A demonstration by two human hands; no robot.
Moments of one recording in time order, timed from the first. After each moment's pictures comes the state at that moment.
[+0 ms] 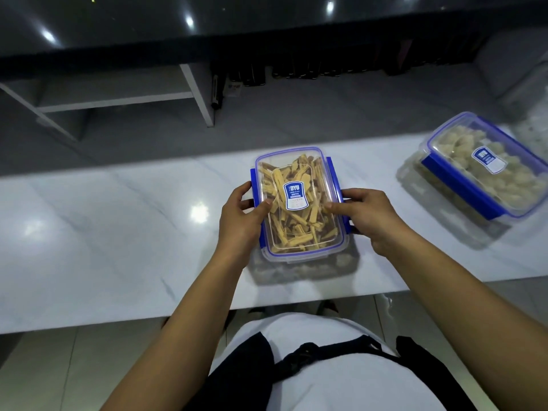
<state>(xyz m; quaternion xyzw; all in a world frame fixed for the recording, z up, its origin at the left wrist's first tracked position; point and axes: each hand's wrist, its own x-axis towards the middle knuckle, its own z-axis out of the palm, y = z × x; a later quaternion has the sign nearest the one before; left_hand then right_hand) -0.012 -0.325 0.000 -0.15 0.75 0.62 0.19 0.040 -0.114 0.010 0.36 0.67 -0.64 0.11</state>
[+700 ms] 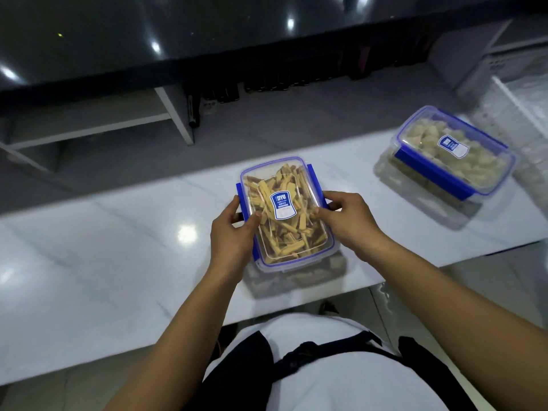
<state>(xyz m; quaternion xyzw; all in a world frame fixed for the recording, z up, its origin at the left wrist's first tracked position) -0.007 -0.333 -0.001 -0.10 0.75 0.62 0.20 0.057 -0.136 0.008 0.31 0.77 -0.56 0.04</state>
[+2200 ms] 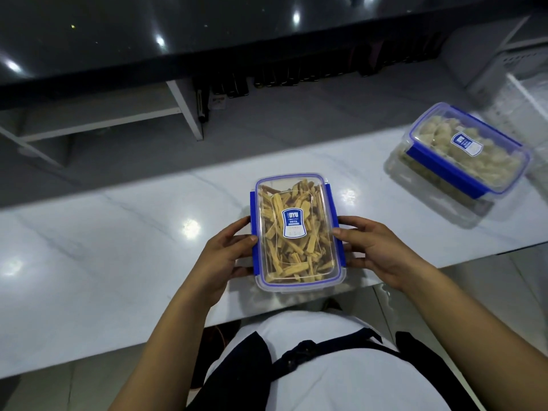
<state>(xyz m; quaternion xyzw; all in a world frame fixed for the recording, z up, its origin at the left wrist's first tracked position) 0.000 -0.393 -0.004 -0.06 0.68 0.62 0.38 0.101 -0.133 0.002 0.34 0.59 -0.72 0.14</state>
